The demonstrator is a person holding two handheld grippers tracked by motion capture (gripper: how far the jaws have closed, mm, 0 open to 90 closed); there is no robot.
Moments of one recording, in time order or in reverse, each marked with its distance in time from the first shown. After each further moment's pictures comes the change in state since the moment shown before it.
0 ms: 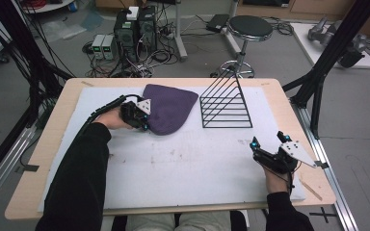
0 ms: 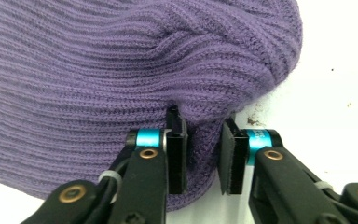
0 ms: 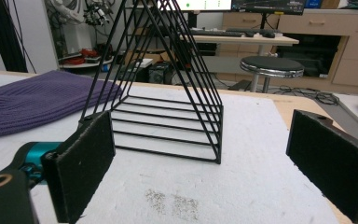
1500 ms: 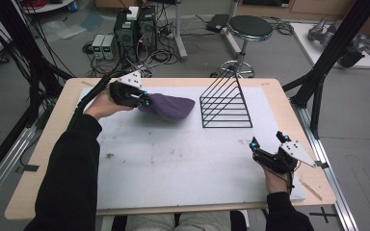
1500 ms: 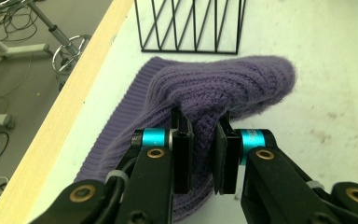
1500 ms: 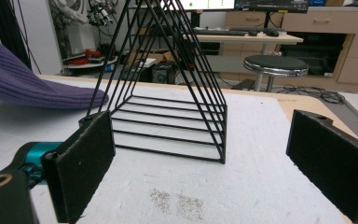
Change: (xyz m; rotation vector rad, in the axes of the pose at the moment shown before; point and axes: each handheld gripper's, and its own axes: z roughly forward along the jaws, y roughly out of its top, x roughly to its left) left arm -0.001 0.044 -0.097 -0.321 0.124 -0.111; right arm 0.001 0.000 0.000 0.009 0.012 0.014
